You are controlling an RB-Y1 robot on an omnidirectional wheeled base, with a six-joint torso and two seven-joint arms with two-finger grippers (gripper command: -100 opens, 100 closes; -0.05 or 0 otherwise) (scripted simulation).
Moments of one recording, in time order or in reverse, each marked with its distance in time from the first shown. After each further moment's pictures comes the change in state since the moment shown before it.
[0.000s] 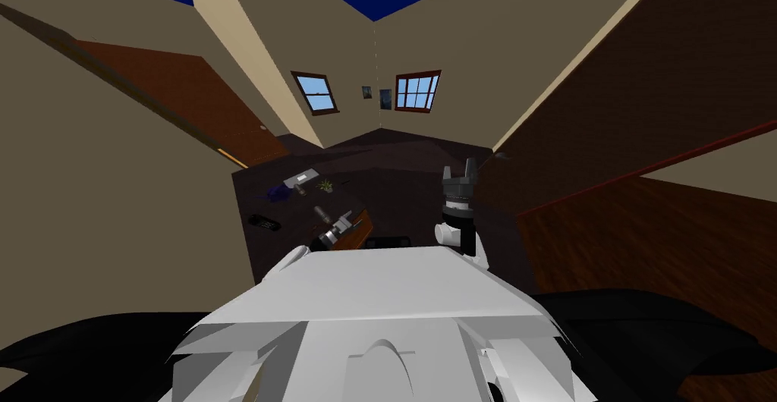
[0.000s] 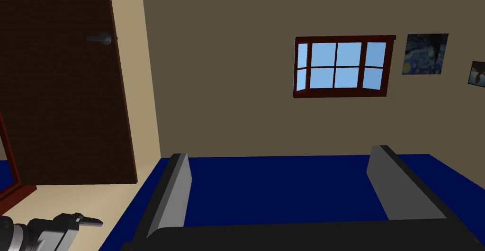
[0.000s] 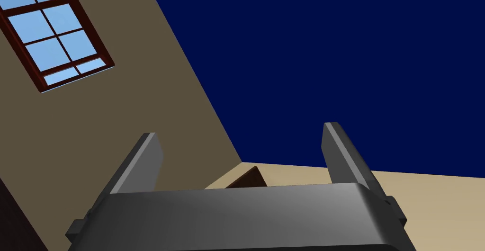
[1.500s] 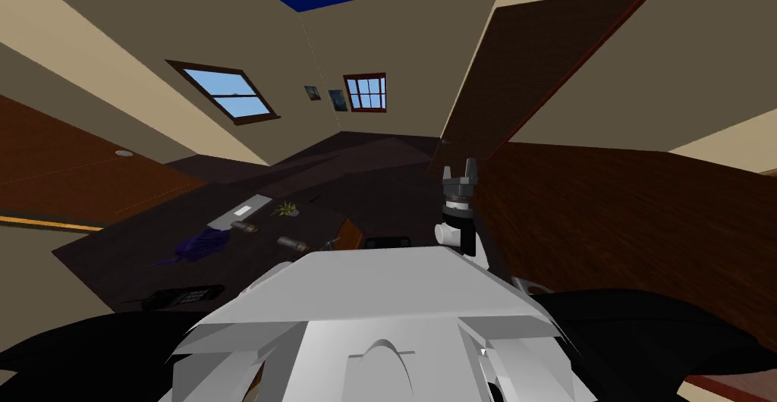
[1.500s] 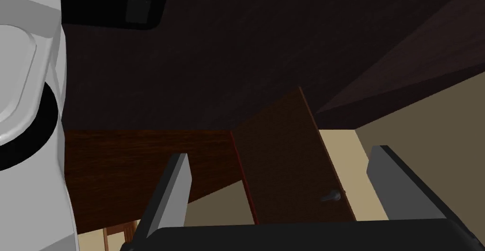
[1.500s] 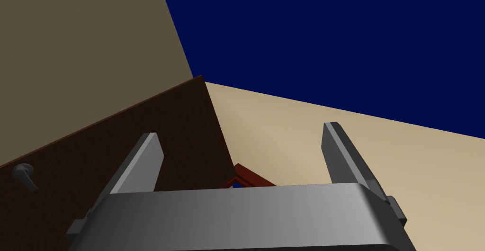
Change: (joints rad) left arm 0.034 0.181 -0.059 0.292 -0.436 -0.034 -0.123; right arm 0.000 0.000 0.000 0.000 0.000 0.000 0.000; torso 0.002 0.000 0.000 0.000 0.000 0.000
